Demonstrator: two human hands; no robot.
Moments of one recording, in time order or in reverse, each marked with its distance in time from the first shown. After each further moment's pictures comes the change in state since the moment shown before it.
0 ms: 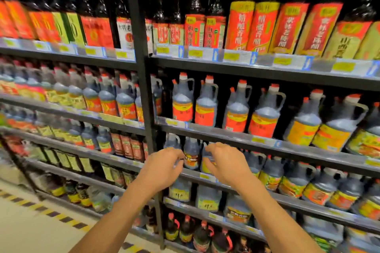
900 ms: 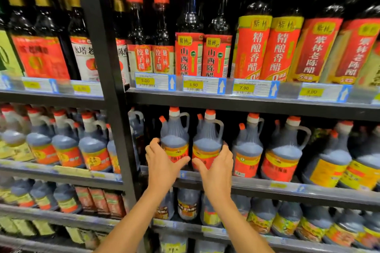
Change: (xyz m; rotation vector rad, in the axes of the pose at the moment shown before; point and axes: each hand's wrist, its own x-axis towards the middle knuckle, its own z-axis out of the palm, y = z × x) left_hand 0.208 -0.070 0.043 -0.544 0.370 -0.330; right_hand 0.167 0.001 0.058 0.636 0.429 0.694
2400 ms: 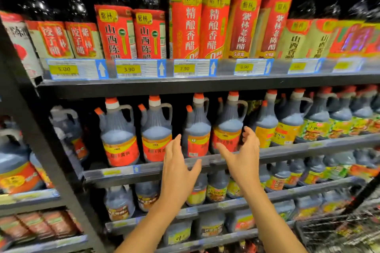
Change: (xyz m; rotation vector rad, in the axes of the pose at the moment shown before) left_hand -0.088 0.071 0.069 -0.200 -0.384 0.352; right_hand -0.001 0.098 -0.132 0.042 0.353 0.095
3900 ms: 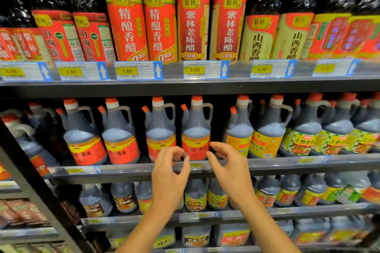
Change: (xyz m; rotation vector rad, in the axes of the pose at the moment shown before) left_hand 0.004 0.065 0.094 0.011 0.377 0.142; right_hand 0.055 0.063 -0.062 0.144 -0.324 -0.244
